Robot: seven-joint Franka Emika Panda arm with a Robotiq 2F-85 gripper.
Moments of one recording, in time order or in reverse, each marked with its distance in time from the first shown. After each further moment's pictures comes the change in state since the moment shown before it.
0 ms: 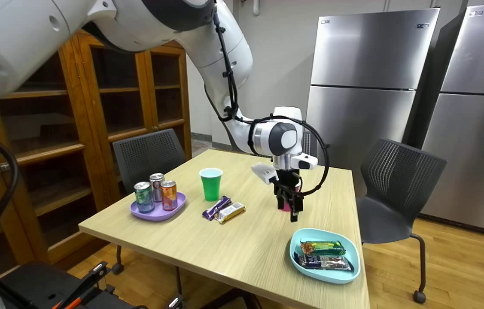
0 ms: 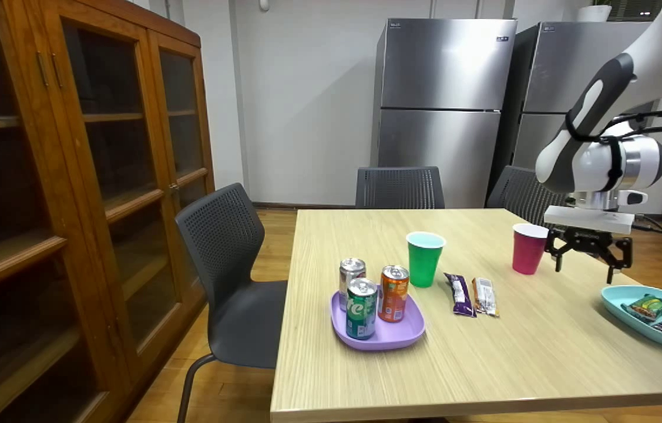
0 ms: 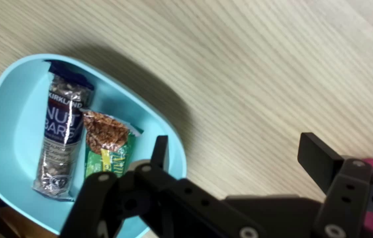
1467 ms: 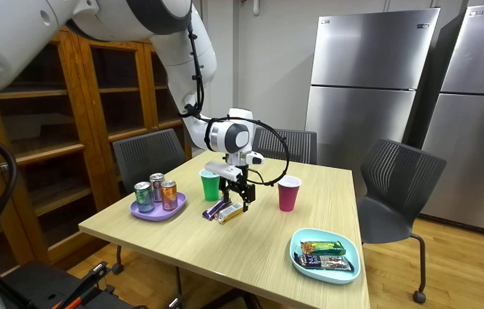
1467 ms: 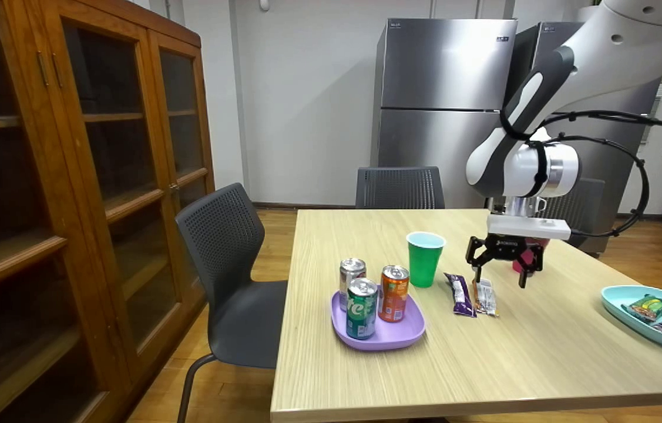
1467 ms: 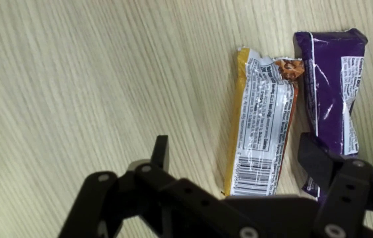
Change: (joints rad) arm 0.092 -0.034 0.183 -0.084 -0.020 0.018 -0.360
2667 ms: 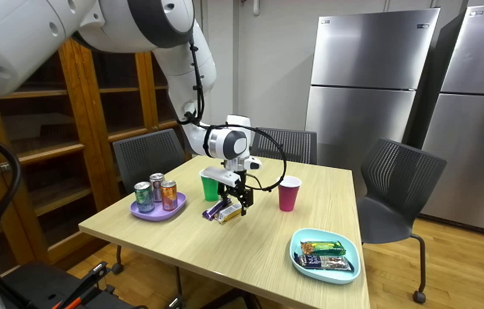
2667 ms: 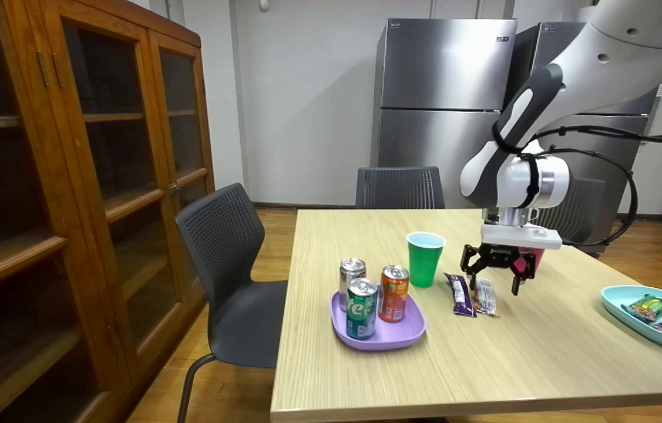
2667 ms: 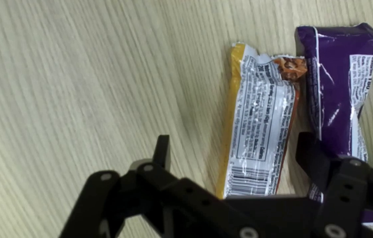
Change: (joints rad) arm 0.009 0.057 0.004 0.037 0.000 0.027 0.002
